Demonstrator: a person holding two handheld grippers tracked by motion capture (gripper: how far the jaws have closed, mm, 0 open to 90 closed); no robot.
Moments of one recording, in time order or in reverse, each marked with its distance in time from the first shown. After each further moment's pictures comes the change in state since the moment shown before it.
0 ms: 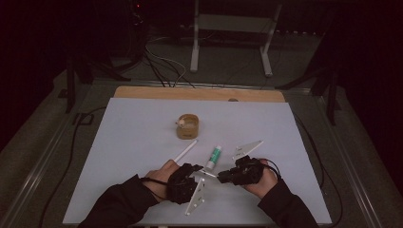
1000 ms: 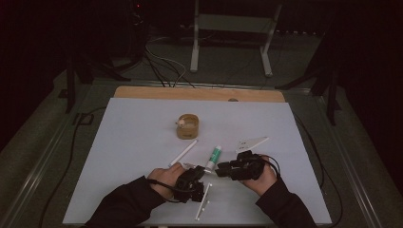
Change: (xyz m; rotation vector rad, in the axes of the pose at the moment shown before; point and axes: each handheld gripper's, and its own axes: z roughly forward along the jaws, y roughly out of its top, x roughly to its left) left arm -0.011 0.005 0.020 0.113 0.136 0.187; right arm -0.001 0.008 -0.011 -0.137 -0.019 0.051
